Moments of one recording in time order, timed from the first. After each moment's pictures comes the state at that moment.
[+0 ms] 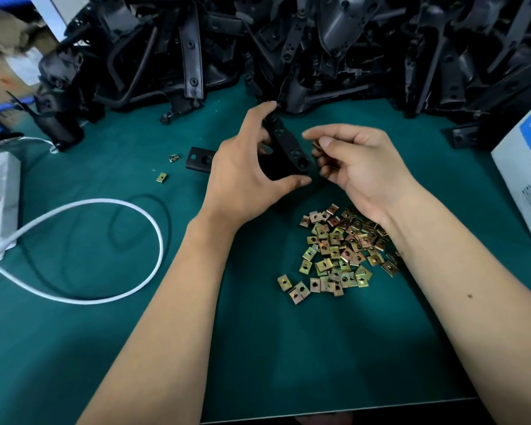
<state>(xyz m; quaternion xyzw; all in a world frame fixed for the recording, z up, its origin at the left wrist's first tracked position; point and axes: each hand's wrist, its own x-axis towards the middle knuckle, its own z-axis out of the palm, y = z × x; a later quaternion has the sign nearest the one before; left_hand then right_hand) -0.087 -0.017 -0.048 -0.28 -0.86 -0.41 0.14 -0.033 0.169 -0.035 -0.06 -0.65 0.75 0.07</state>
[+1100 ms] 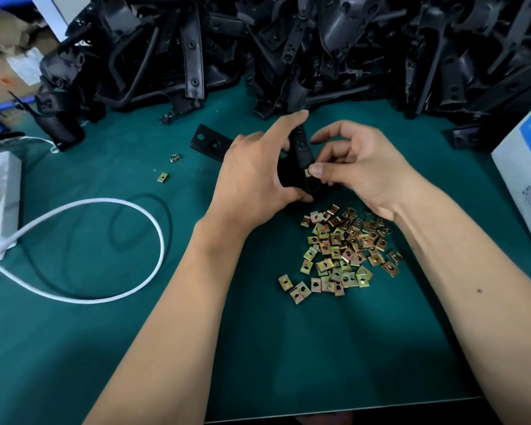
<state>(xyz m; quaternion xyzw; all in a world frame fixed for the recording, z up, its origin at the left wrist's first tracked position) -0.081 -0.010 -0.040 -0.33 -0.88 -0.33 0.13 -0.029 0.179 -0.029 0.00 -0.75 0.66 0.03</state>
